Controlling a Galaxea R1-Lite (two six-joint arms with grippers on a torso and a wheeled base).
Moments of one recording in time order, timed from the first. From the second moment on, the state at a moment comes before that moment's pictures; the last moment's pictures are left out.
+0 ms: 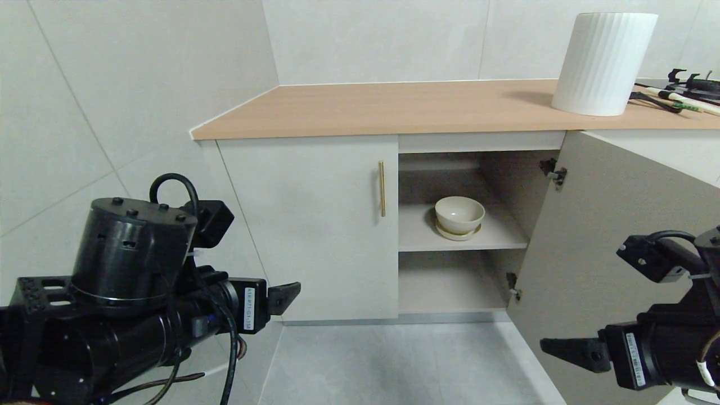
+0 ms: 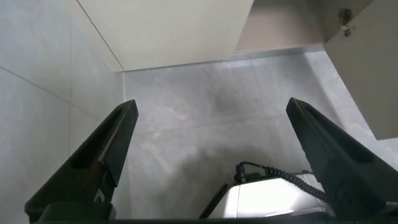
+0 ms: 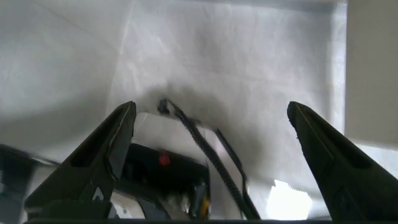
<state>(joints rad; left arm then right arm) -0.61 1.43 -0.73 -0.09 0.37 -0.33 0.60 1.26 -0.70 0.19 -0.10 0.38</state>
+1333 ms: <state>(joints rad) -0.61 1.43 -0.73 -0.09 0.37 -0.33 0.44 1.15 -0.94 0.83 -0.20 0.22</state>
